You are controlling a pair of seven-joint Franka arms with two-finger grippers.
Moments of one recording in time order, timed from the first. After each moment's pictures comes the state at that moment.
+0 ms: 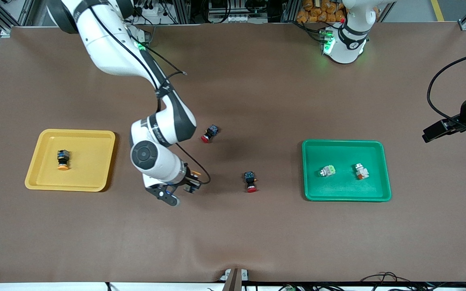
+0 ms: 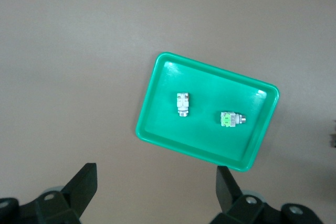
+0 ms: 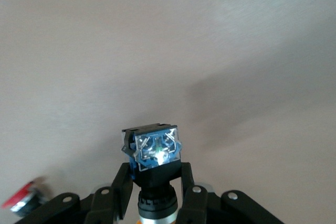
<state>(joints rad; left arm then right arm) 0.24 0.17 -0.31 -1.43 0.10 1.62 -0.33 0.54 0.75 -0.13 -1.38 0.27 2.15 0.78</state>
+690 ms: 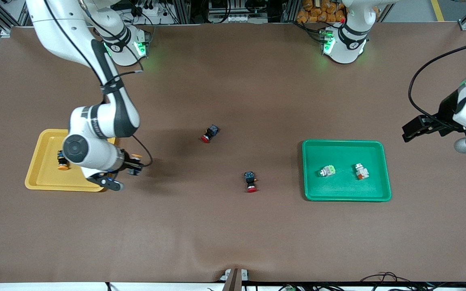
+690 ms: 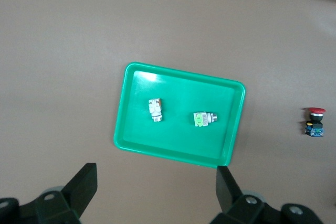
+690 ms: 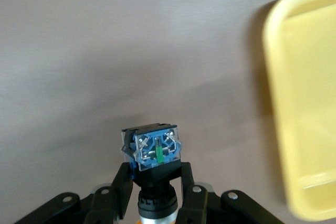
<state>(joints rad) 0.06 0.15 -0.22 -1.42 0.08 1.65 -0.30 0.44 0.49 -0.29 -1.85 0.21 2.15 0.32</state>
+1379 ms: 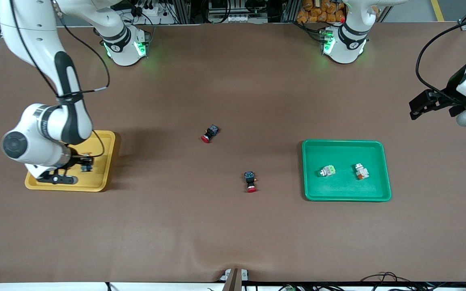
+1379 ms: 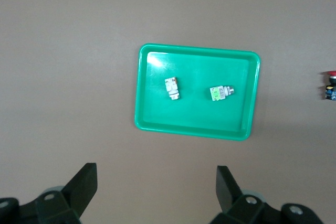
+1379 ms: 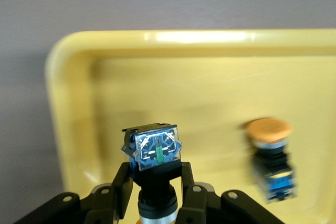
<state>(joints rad) -0.04 0.03 -0.07 -1.51 0.07 1.58 -0.17 0.34 0.50 -0.50 -1.96 0.21 2.27 -0.23</state>
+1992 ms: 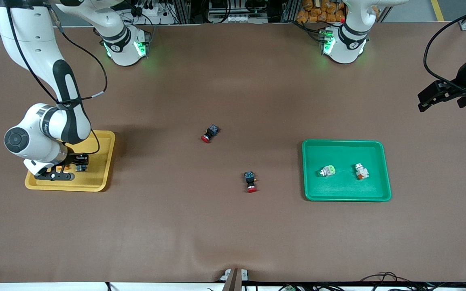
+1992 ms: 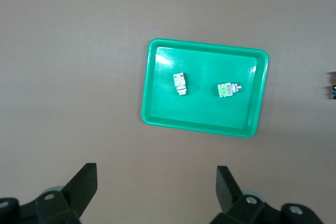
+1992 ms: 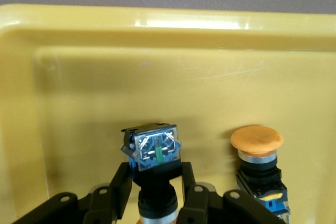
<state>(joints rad) -0.06 -0.01 -0.03 -1.56 0.07 1.58 -0.17 0.32 0.53 -0.48 -2.04 0.22 2.42 -0.27</state>
